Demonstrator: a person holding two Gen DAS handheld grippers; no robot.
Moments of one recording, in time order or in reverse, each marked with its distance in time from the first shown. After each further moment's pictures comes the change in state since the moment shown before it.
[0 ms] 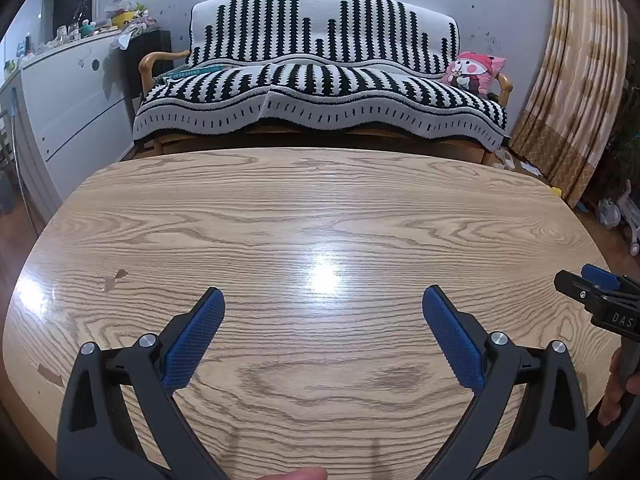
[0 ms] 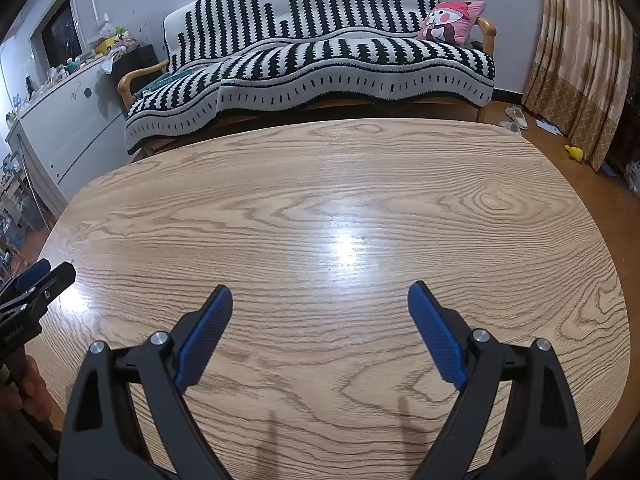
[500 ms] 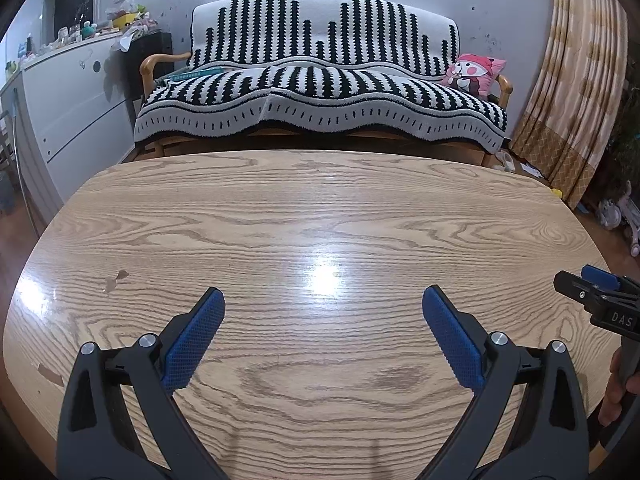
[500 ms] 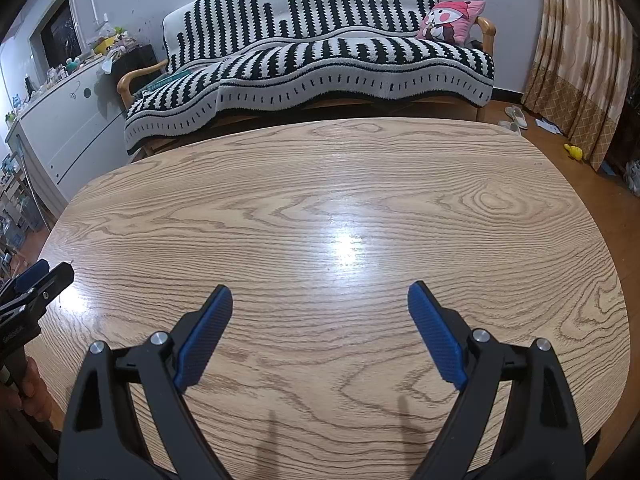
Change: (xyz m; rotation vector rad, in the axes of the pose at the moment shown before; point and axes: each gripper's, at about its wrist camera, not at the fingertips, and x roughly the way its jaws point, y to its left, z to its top) left arm -0.005 0.000 -0.004 0.000 -0.008 0.006; right arm -0.001 -0.001 -0.001 -0.001 0.001 0.001
